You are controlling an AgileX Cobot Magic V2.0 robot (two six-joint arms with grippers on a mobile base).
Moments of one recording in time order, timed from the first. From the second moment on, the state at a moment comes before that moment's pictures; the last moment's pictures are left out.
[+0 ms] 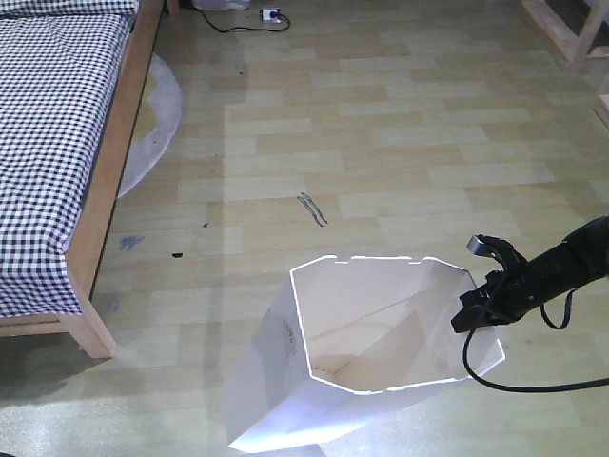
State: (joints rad) left arm 0.05 -0.02 0.03 0.04 0.12 -0.05; right arm -0.27 2.48 -1.22 0.86 0.83 -1.24
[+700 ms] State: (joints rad) left arm 0.05 -0.02 0.03 0.04 0.12 -0.05; right arm -0.27 2.48 -1.22 0.86 0.84 -1.24
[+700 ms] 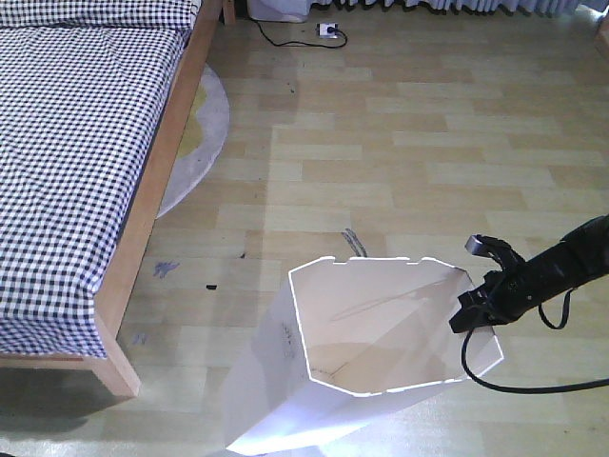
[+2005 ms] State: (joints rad) left arm 0.05 -0.02 0.03 0.04 0.12 -0.05; right arm -0.27 2.48 -1.22 0.86 0.83 -1.24
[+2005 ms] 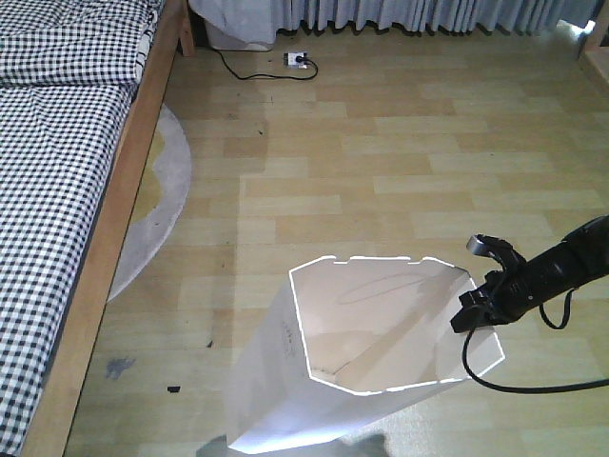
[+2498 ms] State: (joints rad) left arm 0.05 -0.02 0.03 0.04 0.12 -0.05; right arm -0.27 2.48 -1.22 0.86 0.83 -1.24
